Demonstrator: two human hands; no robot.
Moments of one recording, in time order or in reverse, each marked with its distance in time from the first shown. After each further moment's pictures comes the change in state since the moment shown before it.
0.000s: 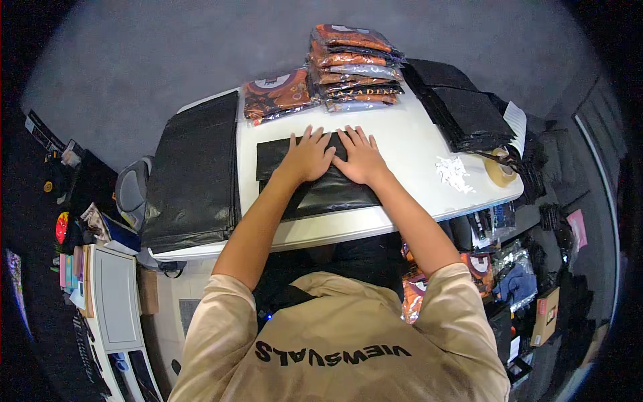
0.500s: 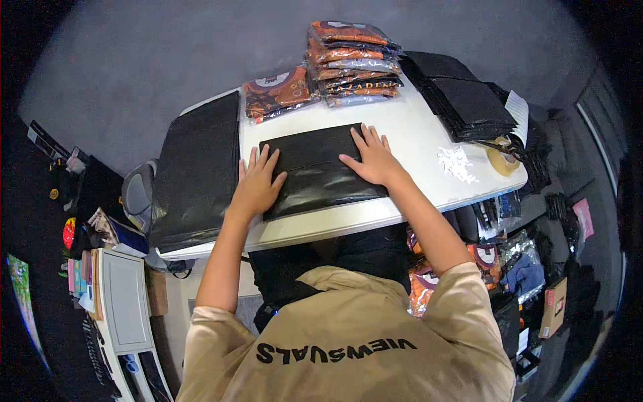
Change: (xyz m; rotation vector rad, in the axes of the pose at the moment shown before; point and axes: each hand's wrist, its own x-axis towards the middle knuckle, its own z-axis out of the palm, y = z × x) left_hand -0.119 -0.064 -0.025 0.049 0.099 -0.154; right_hand -0.029 0.009 -0.014 0.023 0.001 0.029
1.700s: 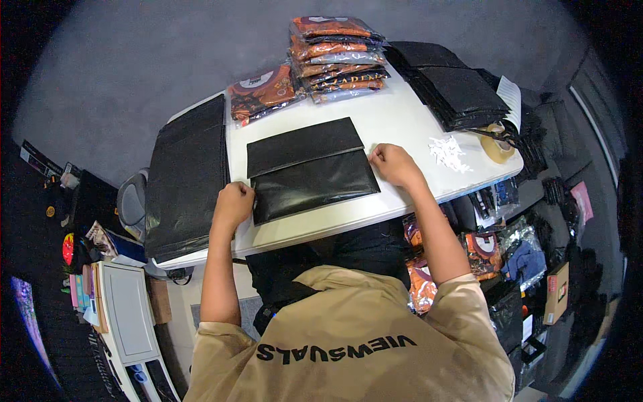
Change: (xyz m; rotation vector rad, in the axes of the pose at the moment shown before) left_hand -0.024 -0.002 -0.020 -0.318 -0.025 -0.420; right_hand -0.046 0.040 -0.034 0.370 0.012 0.223
